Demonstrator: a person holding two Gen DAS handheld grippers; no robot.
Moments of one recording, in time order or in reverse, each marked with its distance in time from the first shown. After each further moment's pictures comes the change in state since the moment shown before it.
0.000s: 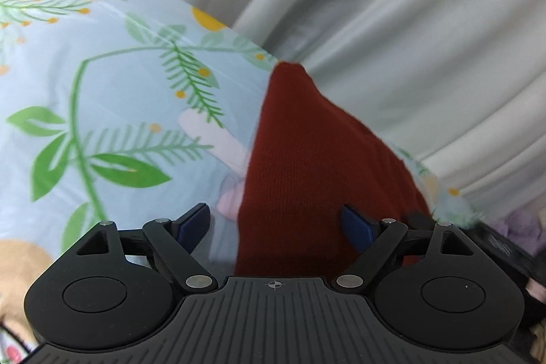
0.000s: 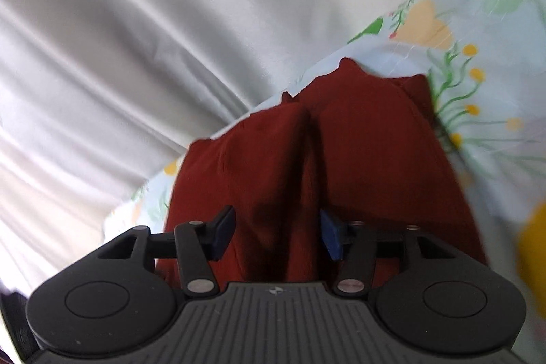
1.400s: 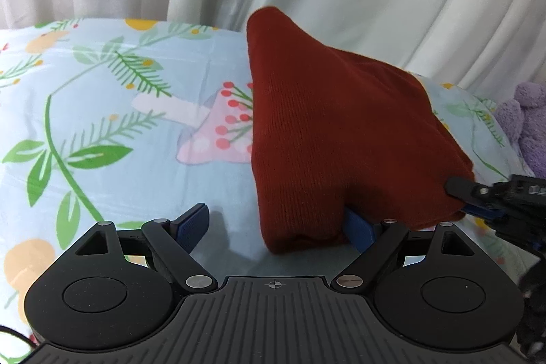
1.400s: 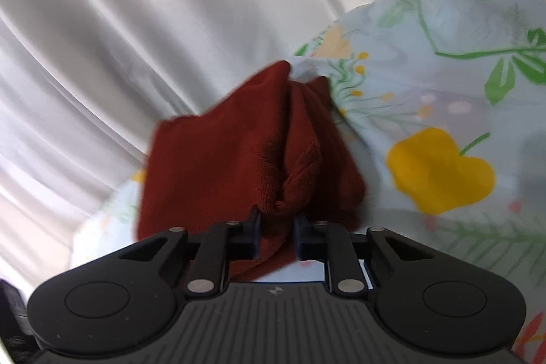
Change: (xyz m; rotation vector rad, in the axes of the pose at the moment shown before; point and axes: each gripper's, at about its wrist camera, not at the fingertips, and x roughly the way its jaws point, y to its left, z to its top) left arm 0.003 -0.051 -0.054 0.399 0.075 0.085; right arm -0.086 -0.018 -0.060 0.044 -0.152 -0.121
